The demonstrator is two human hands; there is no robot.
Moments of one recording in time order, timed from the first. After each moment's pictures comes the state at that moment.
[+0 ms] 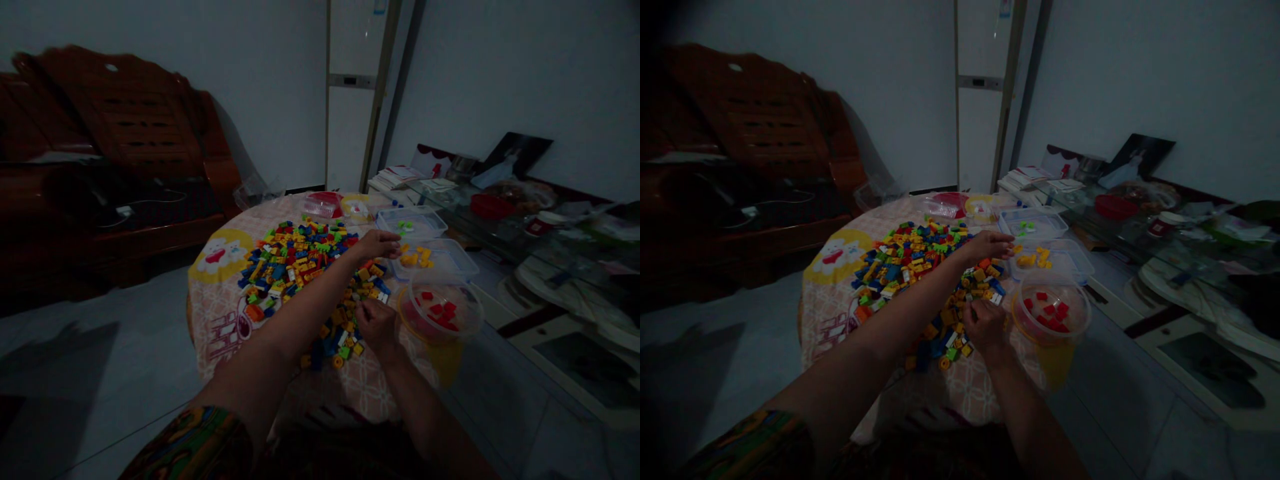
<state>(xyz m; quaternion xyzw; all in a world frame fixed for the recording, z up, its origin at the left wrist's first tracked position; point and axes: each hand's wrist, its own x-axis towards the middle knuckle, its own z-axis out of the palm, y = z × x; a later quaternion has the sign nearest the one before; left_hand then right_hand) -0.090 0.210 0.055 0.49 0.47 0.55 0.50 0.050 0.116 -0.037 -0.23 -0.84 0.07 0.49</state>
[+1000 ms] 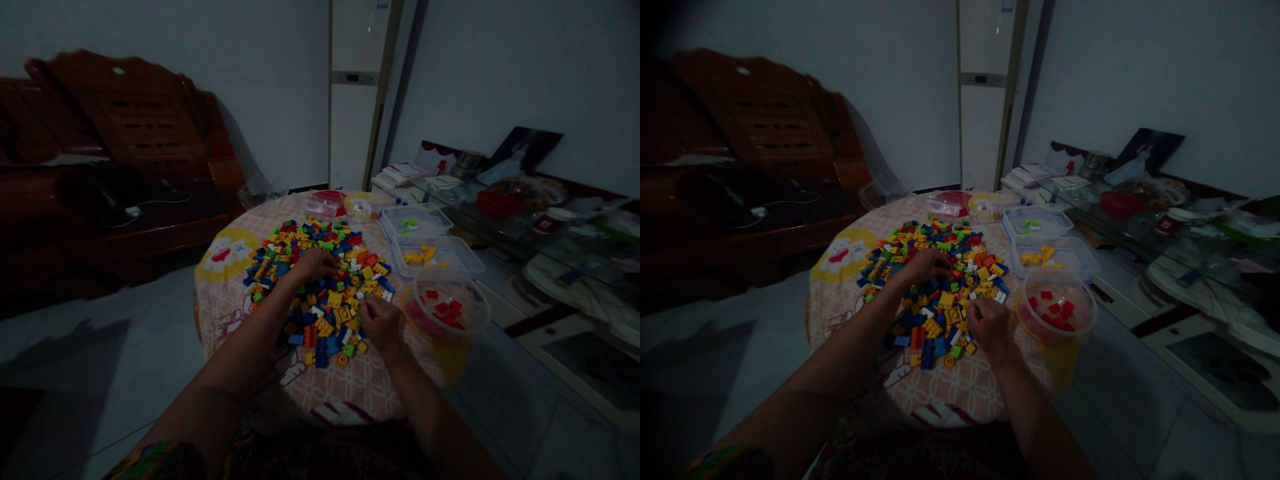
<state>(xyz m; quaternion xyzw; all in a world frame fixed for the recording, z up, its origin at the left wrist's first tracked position) -0.193 0.098 0.024 0.64 0.72 0.22 0.14 0.049 0.113 -0.033 -0.22 -0.83 0.08 0.50</state>
